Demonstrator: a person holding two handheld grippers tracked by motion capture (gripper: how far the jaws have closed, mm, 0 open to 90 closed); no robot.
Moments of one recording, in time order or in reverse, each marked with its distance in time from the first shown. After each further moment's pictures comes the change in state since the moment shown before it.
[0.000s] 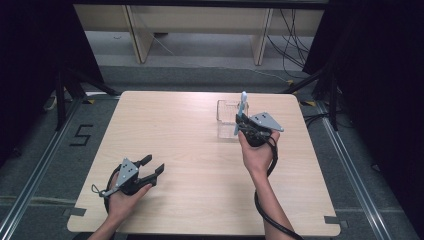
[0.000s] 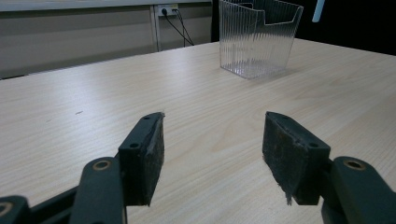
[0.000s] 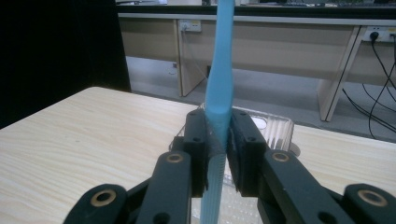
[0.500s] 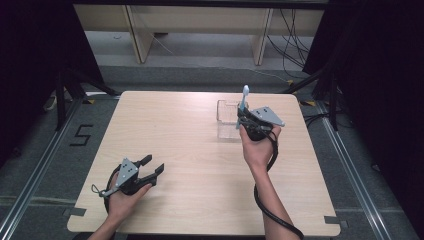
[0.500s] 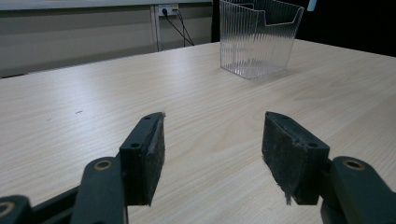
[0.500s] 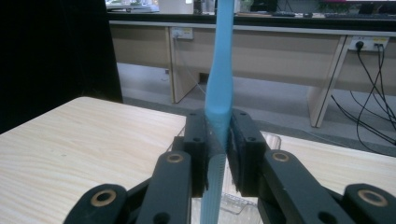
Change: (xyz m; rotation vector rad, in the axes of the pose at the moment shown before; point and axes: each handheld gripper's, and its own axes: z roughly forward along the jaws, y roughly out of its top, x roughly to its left) left arm 0.000 0.000 0.000 0.000 0.000 -0.003; right arm -0.006 0.013 0.006 -0.025 -0.037 -0.021
